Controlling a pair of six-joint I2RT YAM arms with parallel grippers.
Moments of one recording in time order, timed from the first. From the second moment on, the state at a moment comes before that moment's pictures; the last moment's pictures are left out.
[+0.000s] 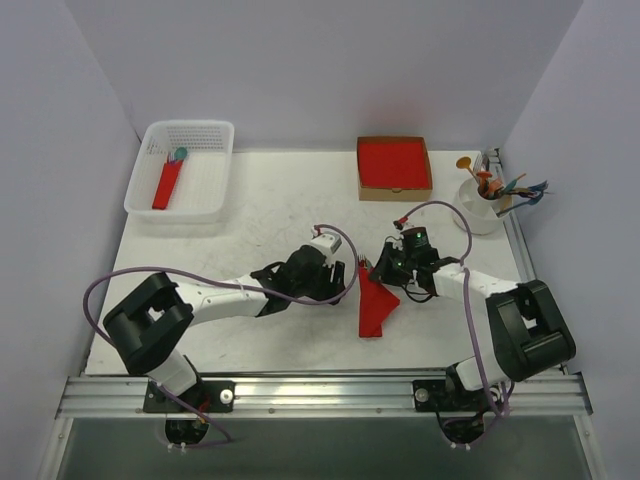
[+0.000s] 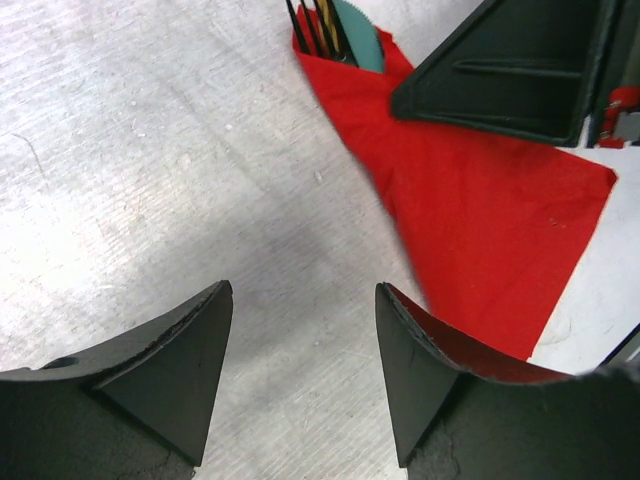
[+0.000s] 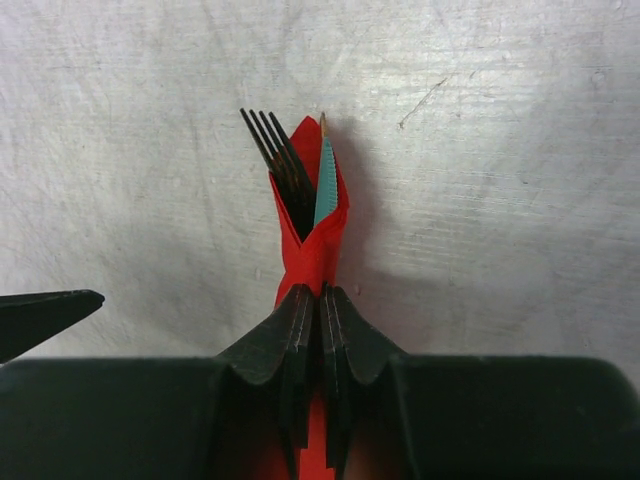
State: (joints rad) left arm -0.93 1.60 0.83 0.12 -0.07 -0.50; right arm 0.36 1.47 0.60 0.00 -0.26 0.55
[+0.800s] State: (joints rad) left arm -0.92 1.58 0.71 0.34 -0.05 -0.54; right arm 0.37 1.32 0.65 -0.10 -0.28 0.55
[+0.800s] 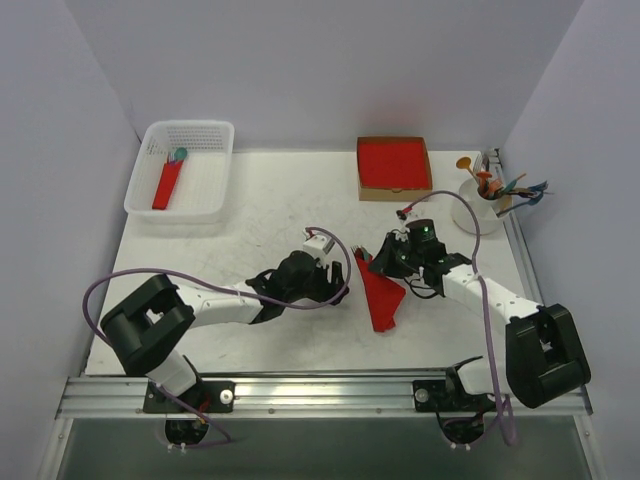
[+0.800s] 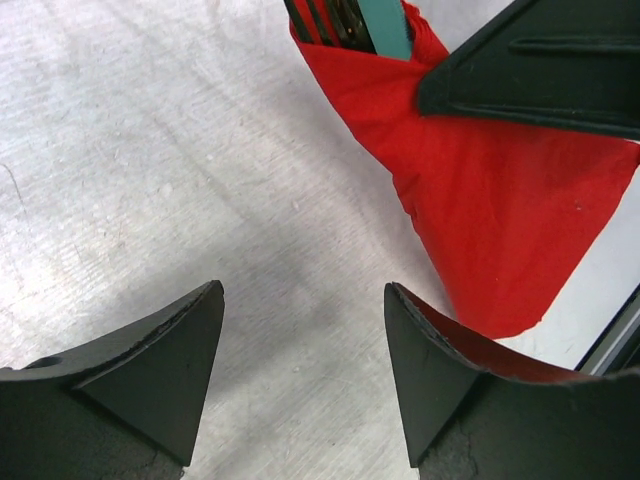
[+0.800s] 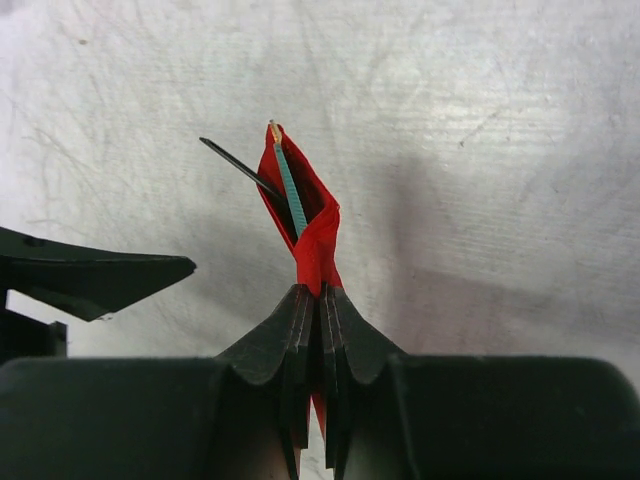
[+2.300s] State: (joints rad) left arm -0.77 1.48 0.61 1.08 0.18 -0.76; right arm 0.37 1.16 1.00 -0.23 -0.41 0.68
